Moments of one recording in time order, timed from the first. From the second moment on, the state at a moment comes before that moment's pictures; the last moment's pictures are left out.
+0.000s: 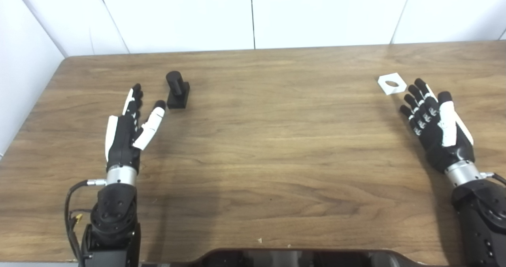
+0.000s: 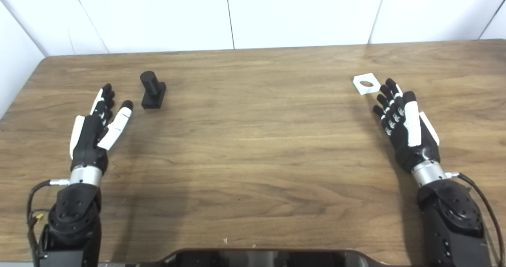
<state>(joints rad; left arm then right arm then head) -0.03 0.19 0.10 -0.32 0.23 0.41 0.09 -0.13 -0.29 -0.19 0.09 0.32 0.07 0.26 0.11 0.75</state>
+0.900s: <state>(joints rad) -0.24 0.08 0.11 -0.20 1.06 0.47 -0.21 -0.13 -0.29 -0.19 0.09 0.32 0.06 0.25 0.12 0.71</state>
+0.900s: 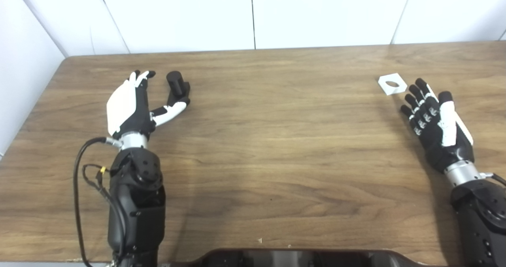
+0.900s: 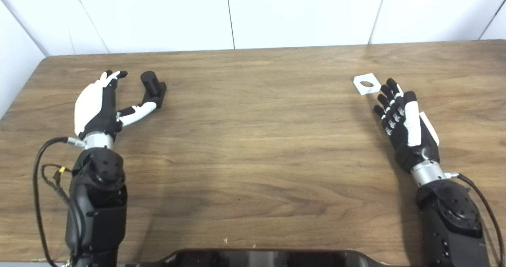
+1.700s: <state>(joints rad) -0.36 0.18 0.03 0.05 1.14 0.47 -0.20 -0.13 -0.29 -0.20 0.11 0.33 0.05 0.27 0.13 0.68</state>
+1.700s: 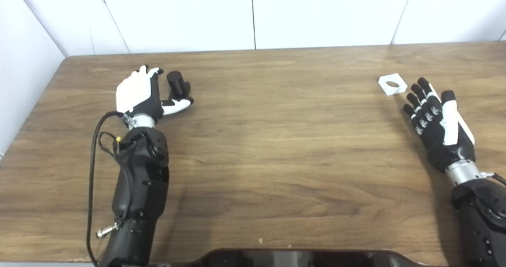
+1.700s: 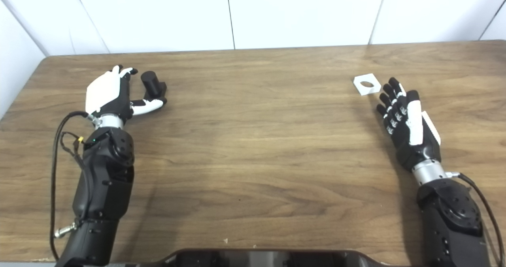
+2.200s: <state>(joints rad) -0.43 0.19 0.01 0.15 1.20 0.47 -0.21 -0.13 -0.29 -0.22 0.12 0.34 0.04 0.27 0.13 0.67</state>
